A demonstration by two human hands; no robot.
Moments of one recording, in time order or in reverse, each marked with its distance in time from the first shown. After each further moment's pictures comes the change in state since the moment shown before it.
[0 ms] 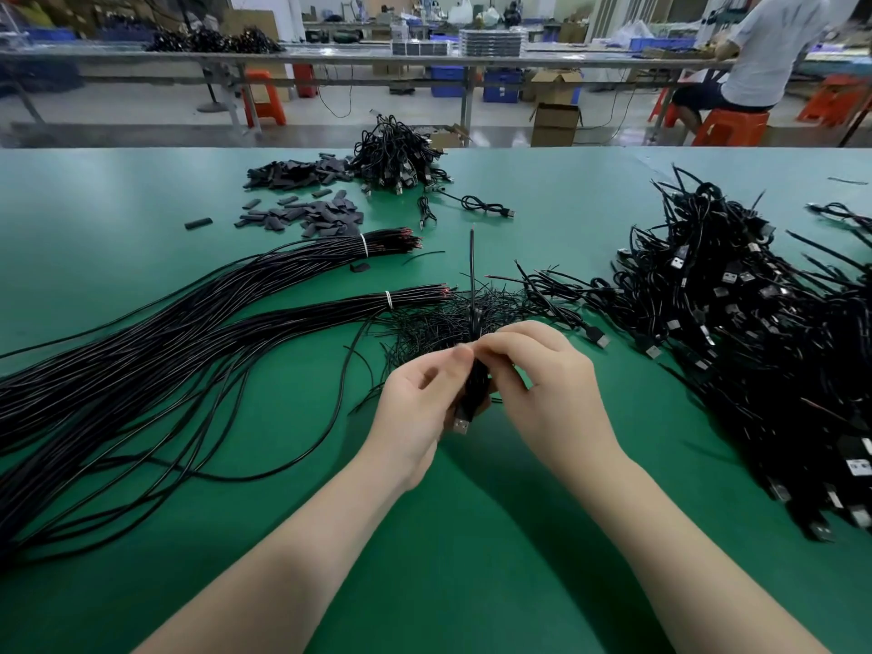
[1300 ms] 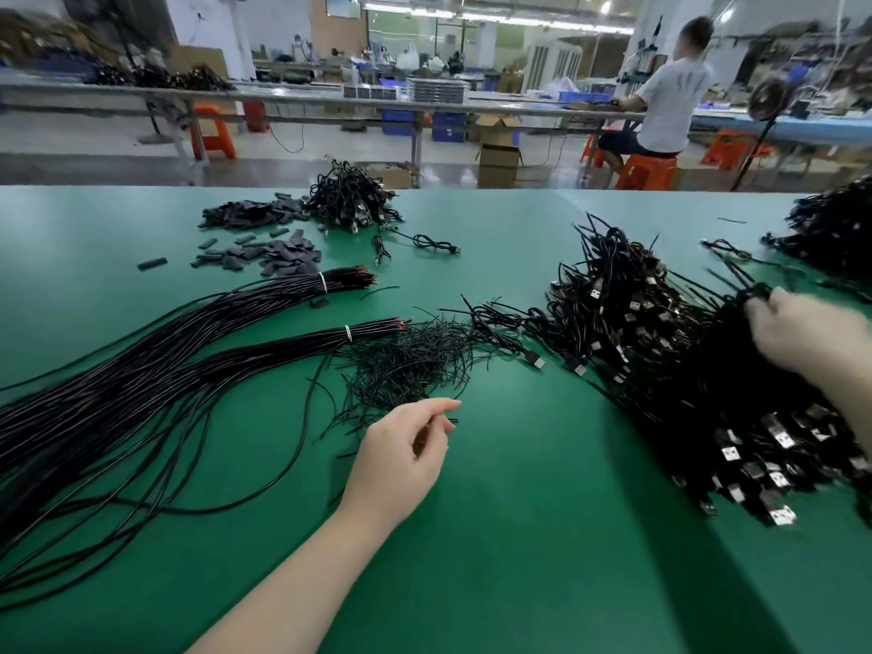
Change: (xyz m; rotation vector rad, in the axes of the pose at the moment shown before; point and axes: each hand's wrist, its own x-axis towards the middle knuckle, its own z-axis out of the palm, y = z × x) left_hand -0.015 -0.027 -0.008 0.768 -0.034 0.390; right_hand 0.035 0.147 -0.243 -1.010 -0.269 0.951
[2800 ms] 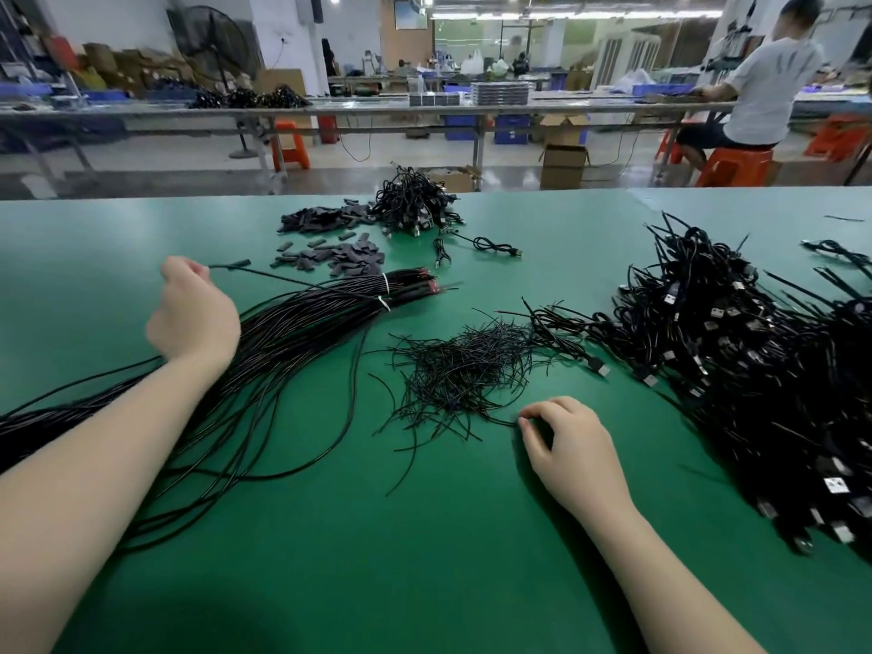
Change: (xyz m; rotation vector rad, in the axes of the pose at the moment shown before) left_hand 0.096 -0.051 -0.231 0.766 0.868 -0.459; right_hand -0.187 -0.174 0.111 0.625 -0.039 -0.617
